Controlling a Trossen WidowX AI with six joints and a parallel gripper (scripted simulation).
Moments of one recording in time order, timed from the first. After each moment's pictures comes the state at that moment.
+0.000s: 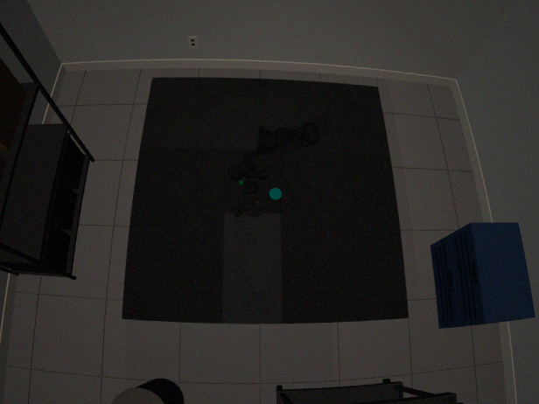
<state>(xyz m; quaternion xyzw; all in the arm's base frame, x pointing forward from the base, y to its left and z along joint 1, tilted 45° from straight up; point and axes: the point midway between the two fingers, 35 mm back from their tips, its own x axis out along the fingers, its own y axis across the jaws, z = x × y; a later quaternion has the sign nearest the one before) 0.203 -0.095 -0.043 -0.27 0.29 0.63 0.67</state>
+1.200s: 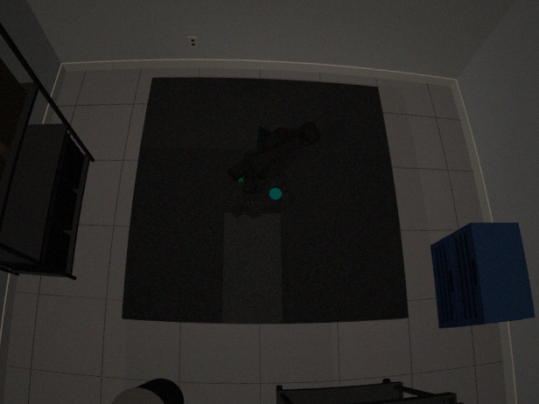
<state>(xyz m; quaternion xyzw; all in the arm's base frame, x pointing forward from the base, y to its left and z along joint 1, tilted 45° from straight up) 0.203 -0.097 -0.040 -0.26 0.29 0.63 0.68</state>
